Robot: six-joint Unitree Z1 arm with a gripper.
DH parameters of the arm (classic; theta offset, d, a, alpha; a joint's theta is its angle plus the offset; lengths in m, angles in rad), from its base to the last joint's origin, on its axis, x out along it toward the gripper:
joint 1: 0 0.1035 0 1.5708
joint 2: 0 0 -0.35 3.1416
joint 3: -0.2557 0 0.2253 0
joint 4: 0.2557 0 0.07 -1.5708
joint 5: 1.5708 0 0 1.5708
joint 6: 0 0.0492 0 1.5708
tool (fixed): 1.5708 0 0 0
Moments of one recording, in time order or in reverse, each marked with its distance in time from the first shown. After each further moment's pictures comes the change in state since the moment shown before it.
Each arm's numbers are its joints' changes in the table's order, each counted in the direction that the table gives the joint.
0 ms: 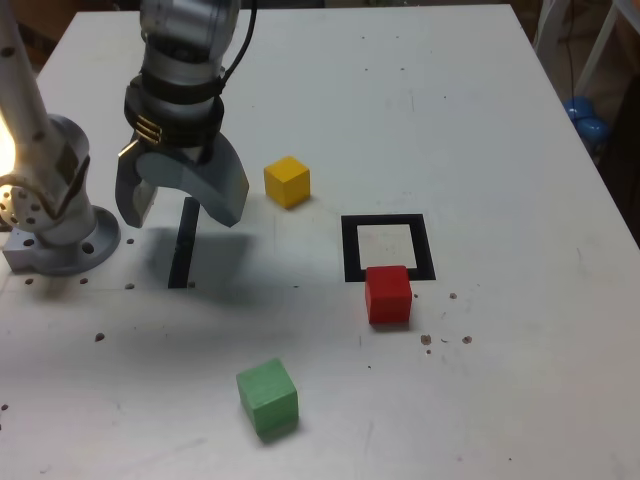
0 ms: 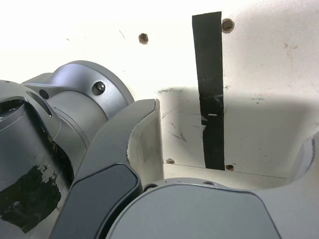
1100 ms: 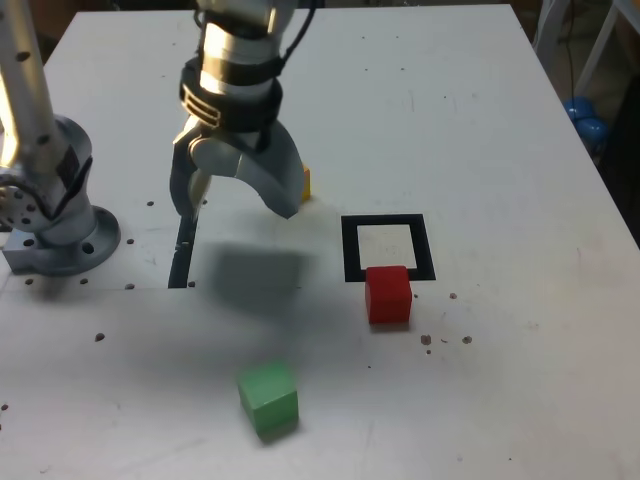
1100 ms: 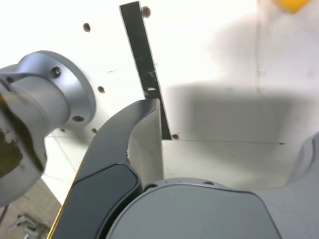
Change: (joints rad) arm -0.084 -0.127 -0.305 0.148 0.020 -0.039
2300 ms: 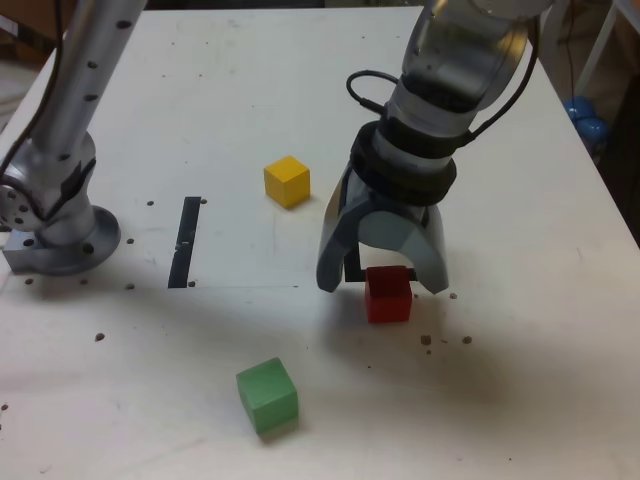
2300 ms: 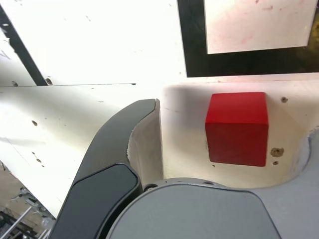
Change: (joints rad) arm -0.099 -0.459 -0.591 0.156 0.107 -0.105
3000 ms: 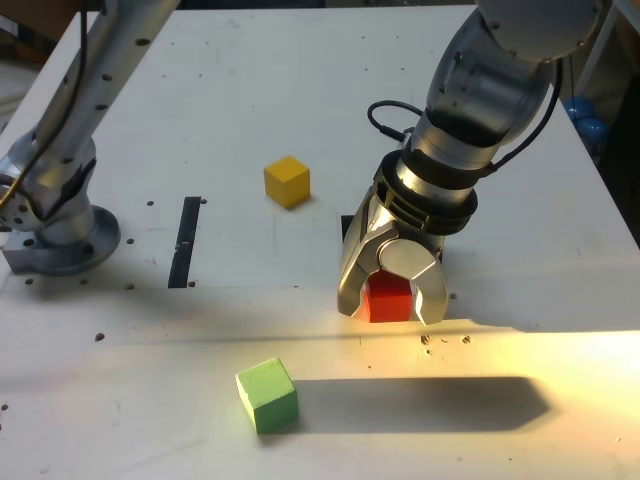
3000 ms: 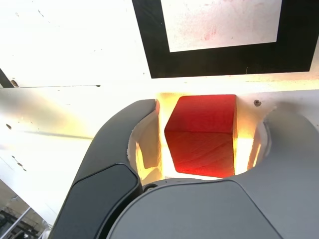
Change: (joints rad) arm -0.009 -0.077 -0.049 -0.025 0.010 0.000
